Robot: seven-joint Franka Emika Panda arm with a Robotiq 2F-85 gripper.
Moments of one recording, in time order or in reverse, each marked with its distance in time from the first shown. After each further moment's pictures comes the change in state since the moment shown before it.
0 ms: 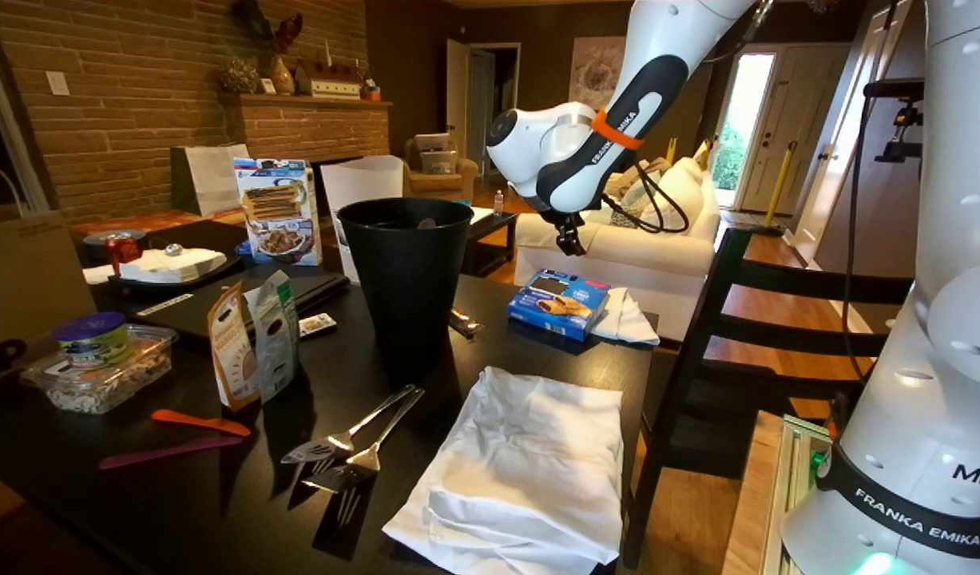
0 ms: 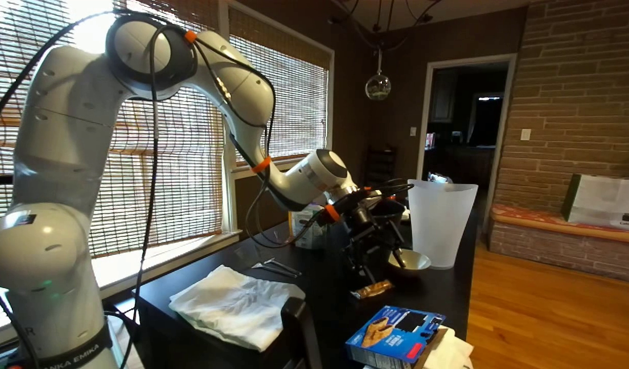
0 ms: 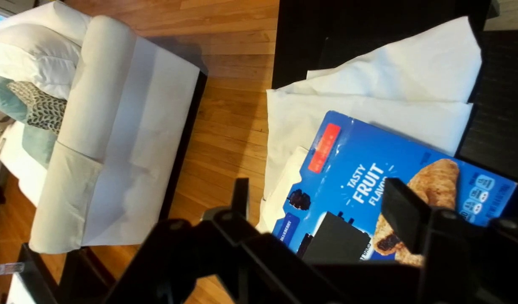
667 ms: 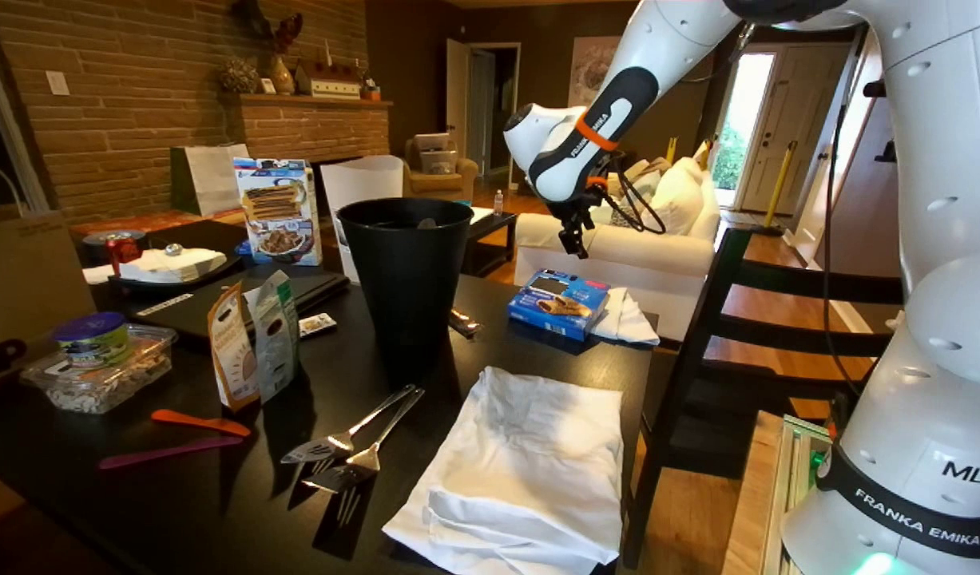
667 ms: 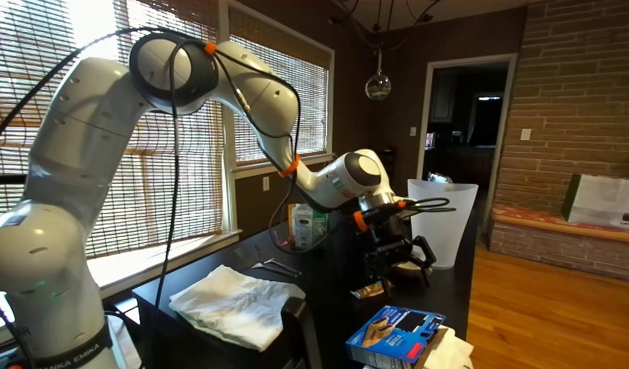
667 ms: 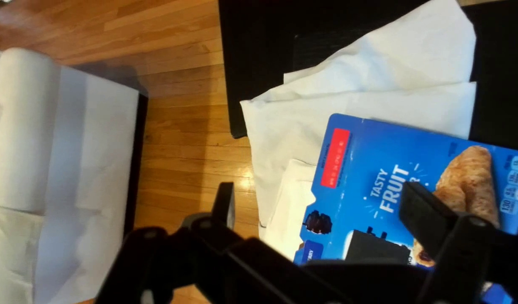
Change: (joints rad) arm -0.116 0.142 -0.012 0.206 0.275 -0.004 -0.148
